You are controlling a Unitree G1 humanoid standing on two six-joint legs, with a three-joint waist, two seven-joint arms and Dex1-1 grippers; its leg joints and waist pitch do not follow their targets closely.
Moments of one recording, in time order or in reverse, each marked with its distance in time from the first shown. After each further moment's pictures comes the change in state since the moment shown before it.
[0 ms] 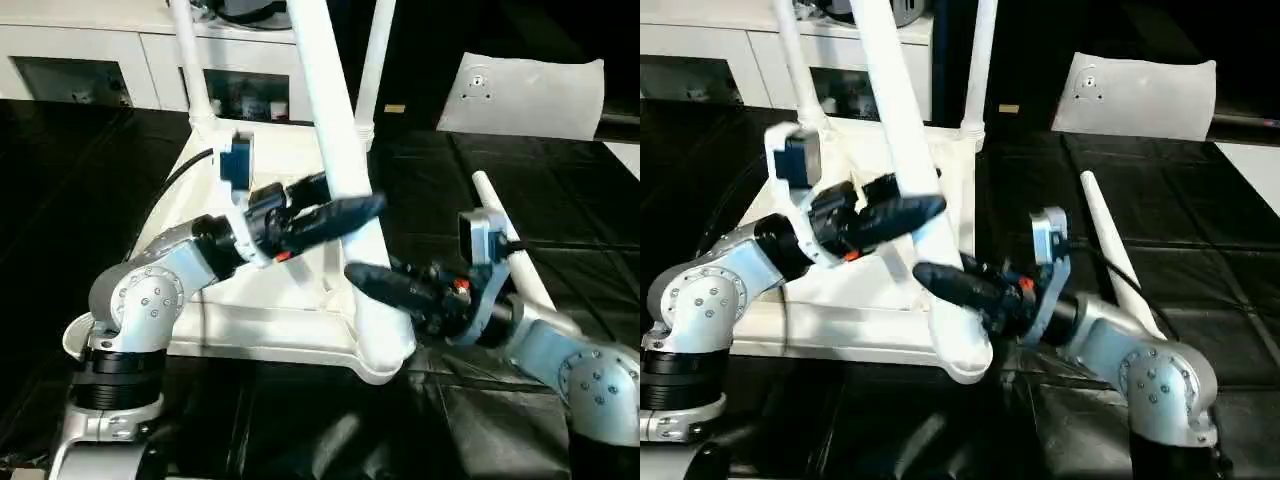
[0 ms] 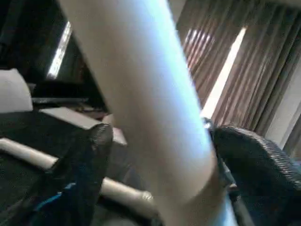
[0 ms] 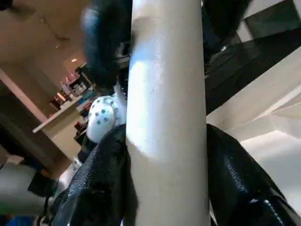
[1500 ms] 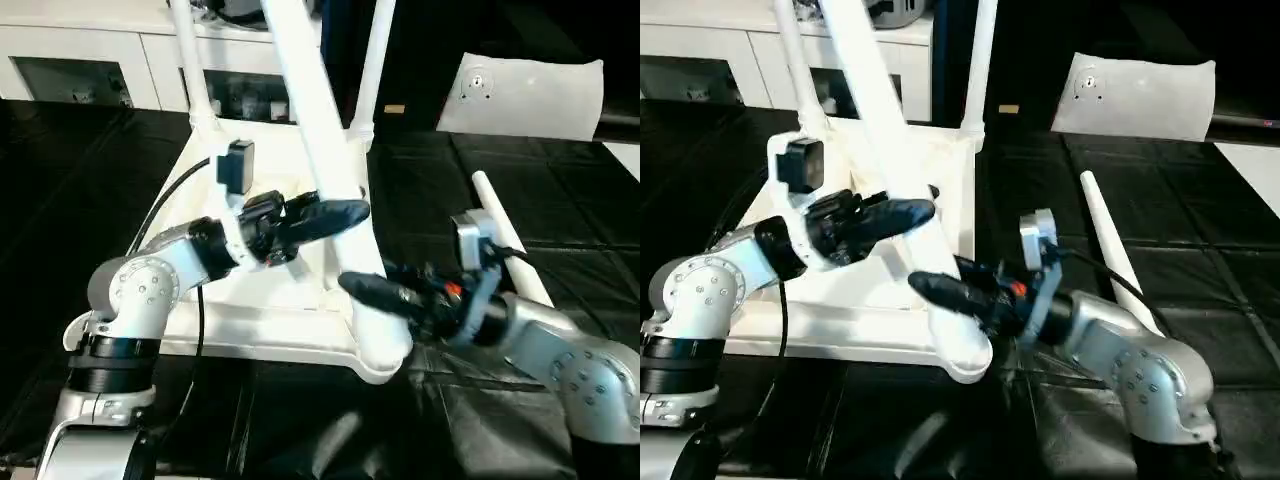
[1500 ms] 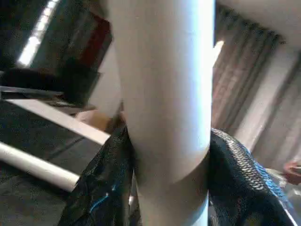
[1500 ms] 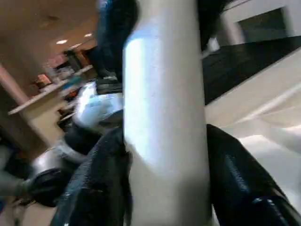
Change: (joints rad) left arm -0.046 0.002 0.026 0.081 -0.085 0.102 -0.023; right arm -0.014 -0.033 0.072 0.024 -0.099 -0.149 -0.015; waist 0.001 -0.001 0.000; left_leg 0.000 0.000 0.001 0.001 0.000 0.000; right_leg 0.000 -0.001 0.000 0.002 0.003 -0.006
